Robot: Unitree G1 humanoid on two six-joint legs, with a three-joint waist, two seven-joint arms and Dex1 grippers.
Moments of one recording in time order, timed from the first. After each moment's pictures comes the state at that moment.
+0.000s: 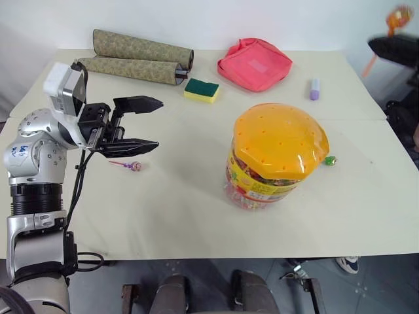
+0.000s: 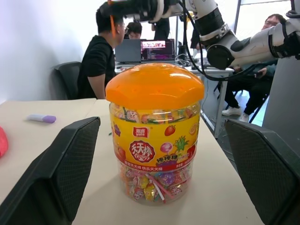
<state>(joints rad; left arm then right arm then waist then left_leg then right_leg) -0.81 0.73 0.19 0.26 -0.70 0.40 -1.50 -0.88 -1.09 -0.45 -0.07 0.85 1.23 0.57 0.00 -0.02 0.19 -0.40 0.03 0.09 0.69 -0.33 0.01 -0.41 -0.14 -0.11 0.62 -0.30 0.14</state>
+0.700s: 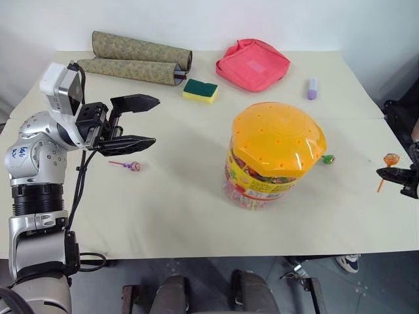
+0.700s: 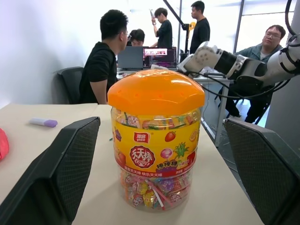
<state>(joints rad) -0.81 0.71 0.22 0.28 -0.70 0.42 -1.50 -0.35 -1.04 -0.47 0.18 0.59 1.15 0.56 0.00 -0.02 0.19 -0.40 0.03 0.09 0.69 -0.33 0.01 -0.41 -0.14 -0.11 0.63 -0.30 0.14</state>
